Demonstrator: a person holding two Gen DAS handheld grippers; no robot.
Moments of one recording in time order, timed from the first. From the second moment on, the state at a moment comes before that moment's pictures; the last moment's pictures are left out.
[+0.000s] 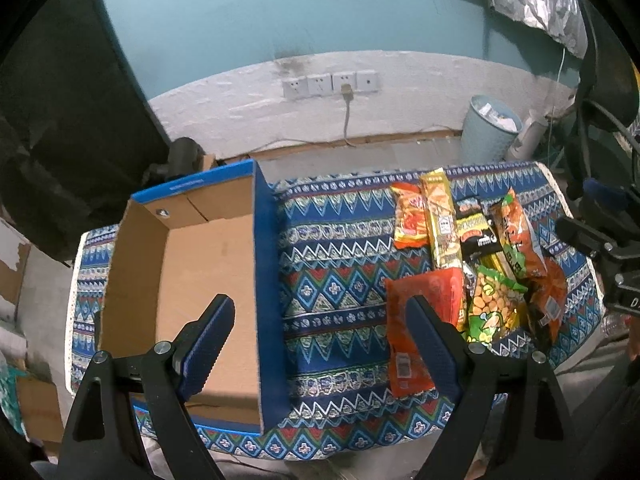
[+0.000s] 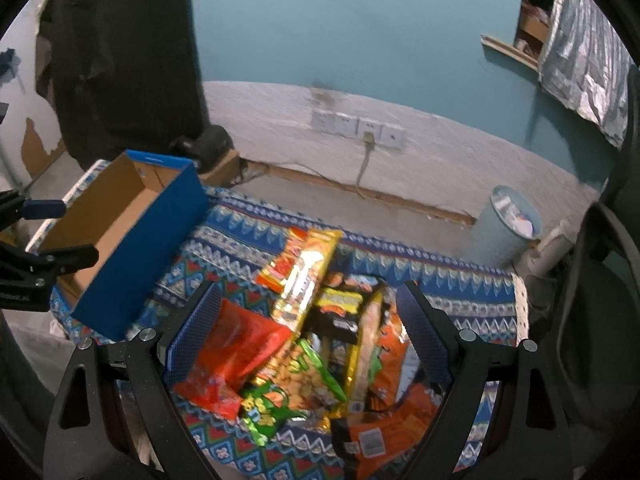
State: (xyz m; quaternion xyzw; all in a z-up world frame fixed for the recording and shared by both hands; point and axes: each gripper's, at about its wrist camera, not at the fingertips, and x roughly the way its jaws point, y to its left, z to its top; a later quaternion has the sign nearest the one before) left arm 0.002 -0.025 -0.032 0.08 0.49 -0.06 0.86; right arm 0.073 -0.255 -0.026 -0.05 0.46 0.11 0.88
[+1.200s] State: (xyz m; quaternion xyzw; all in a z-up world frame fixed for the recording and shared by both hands) left arm 0.040 -0.096 -0.178 -0.01 0.67 -0.09 0.74; right arm 0.045 -0.381 -0.164 0.14 0.64 -0.09 0.75
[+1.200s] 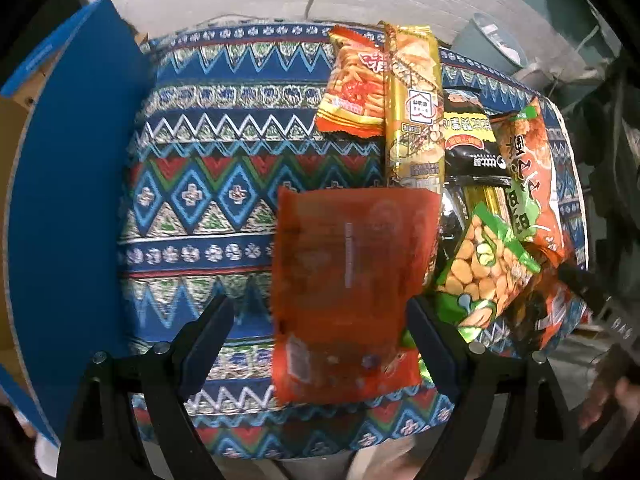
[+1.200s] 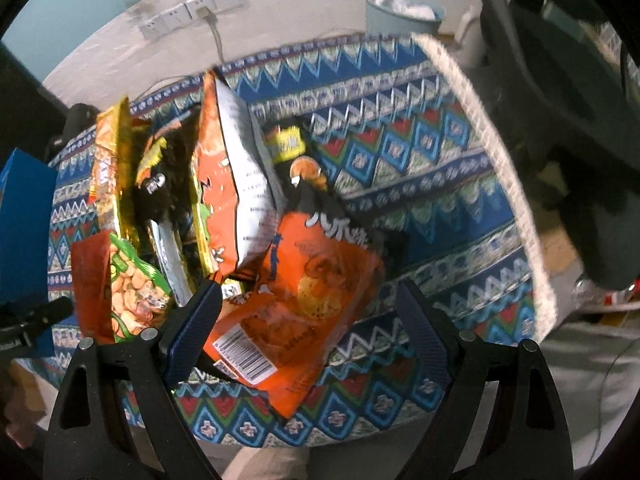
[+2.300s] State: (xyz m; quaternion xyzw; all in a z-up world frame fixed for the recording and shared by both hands) left arm 0.024 -0.137 -0.231 0.02 0.69 -0.12 0.71; right arm 0.054 -0.383 -0.169 0.12 0.65 -0.05 0.75
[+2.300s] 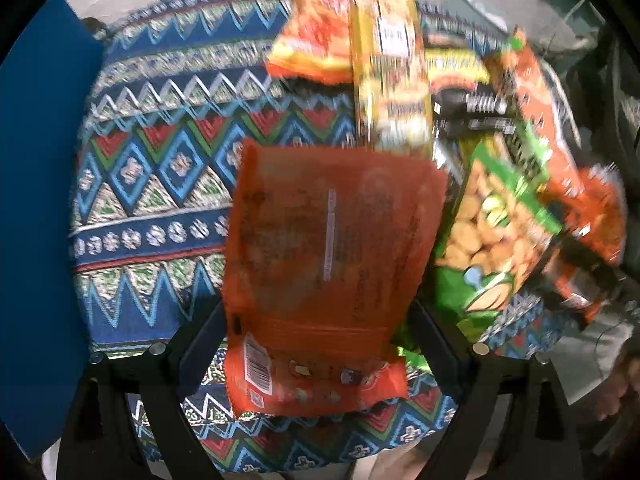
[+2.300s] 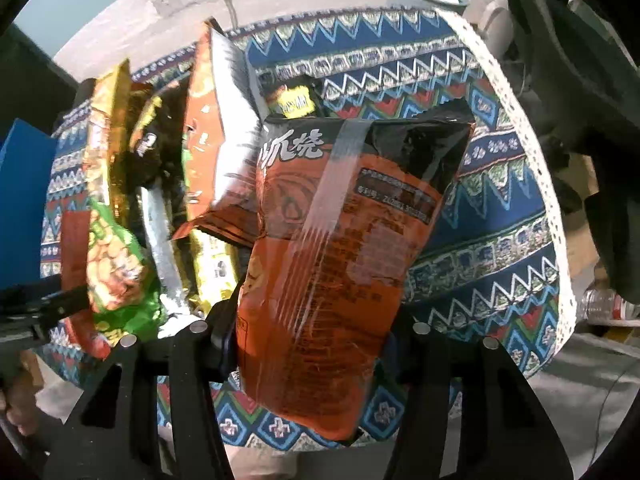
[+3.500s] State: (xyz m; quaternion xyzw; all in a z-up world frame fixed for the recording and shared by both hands) left arm 0.007 -0.092 -0.112 0.09 0.54 -0.14 0.83; right arm 0.053 -0.316 -0.082 0.03 0.53 0.02 0.84
